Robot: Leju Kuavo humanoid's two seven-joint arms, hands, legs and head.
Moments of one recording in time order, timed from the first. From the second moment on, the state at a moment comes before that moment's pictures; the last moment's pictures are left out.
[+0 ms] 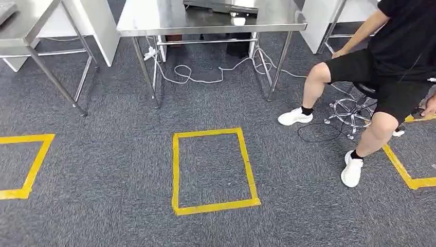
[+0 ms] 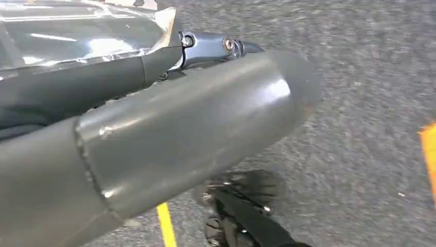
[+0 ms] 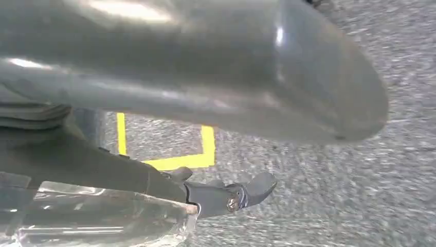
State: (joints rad) left arm -0.13 -0.10 1.09 -0.22 -1.07 0.09 -0.39; right arm -0.06 0.04 -0.52 -0.21 0.46 -0.12 -0.11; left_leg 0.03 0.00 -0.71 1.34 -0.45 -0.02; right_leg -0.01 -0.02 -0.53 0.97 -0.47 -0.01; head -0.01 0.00
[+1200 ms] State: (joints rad) left arm -0.14 -0.10 1.08 -0.22 -1.07 0.11 -0.38; right arm -0.05 0.03 -0.52 -0.21 0.46 -0.10 -0.12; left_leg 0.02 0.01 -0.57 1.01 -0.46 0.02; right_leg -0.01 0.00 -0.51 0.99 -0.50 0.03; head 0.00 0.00
